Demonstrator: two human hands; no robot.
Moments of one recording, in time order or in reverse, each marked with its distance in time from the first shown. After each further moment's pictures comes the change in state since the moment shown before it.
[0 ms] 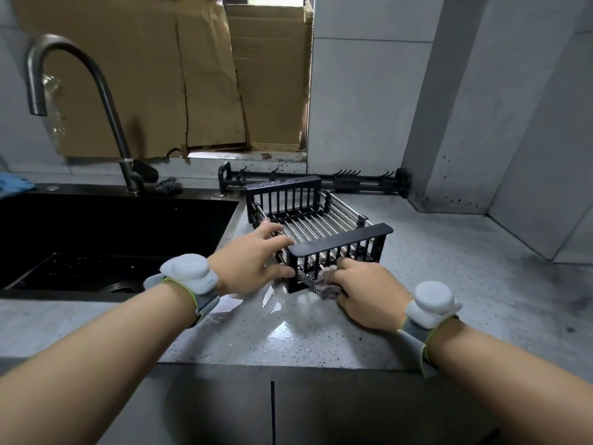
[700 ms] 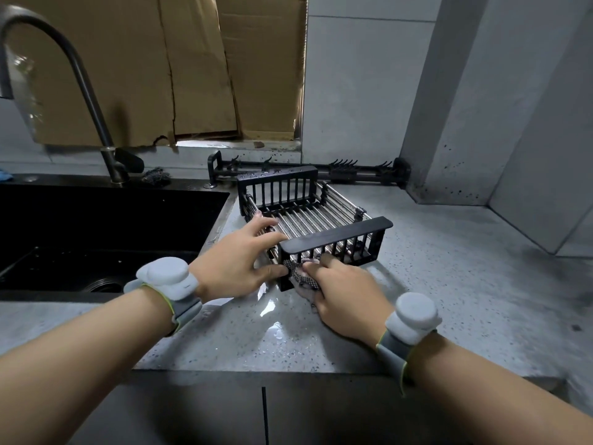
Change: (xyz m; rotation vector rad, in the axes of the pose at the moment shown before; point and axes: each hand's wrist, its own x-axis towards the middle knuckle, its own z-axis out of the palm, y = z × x) left_hand -0.001 -0.001 0.010 -0.105 0.103 0.045; right_hand 0.006 -0.023 0.015 0.083 0.049 0.100
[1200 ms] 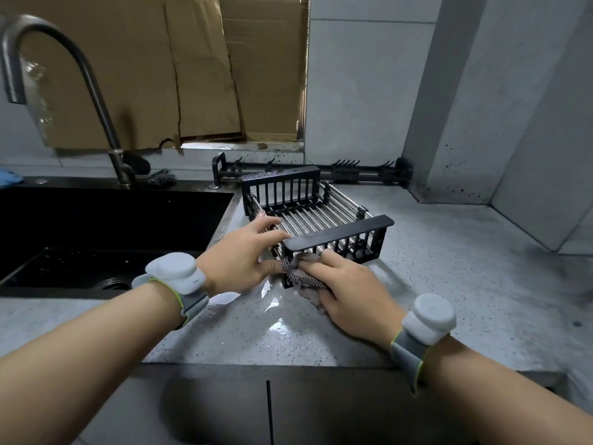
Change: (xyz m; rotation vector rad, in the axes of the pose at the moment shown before) left_hand 0.000 0.001 -0.003 0.010 -0.027 -0.013; right_hand -0.009 0.004 -0.003 0.179 0.100 -0.149
